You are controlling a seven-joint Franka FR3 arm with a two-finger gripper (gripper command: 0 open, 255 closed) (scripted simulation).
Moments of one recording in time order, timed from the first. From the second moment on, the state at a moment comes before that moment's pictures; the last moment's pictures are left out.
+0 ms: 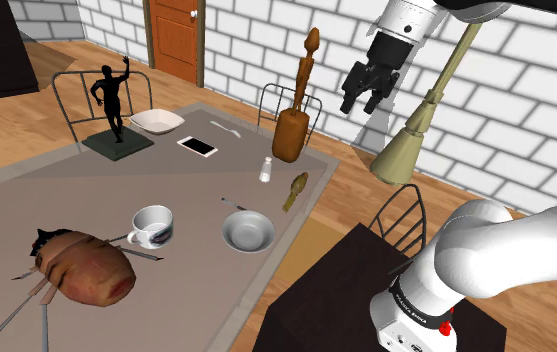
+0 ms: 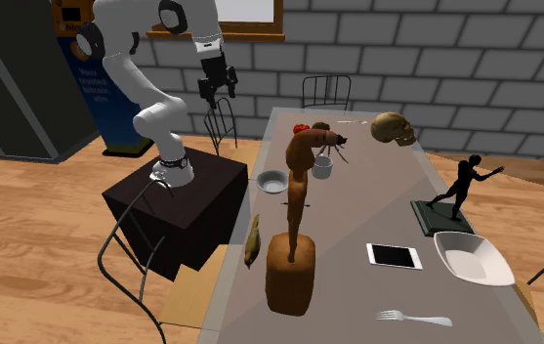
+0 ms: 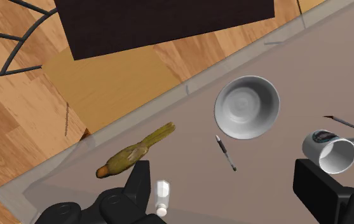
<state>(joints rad) 0.00 -0.75 -0.06 -2.30 0.04 1.63 0.13</state>
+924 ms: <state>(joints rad) 0.00 -0.38 -0.09 -2.29 0.00 1.95 0.08</state>
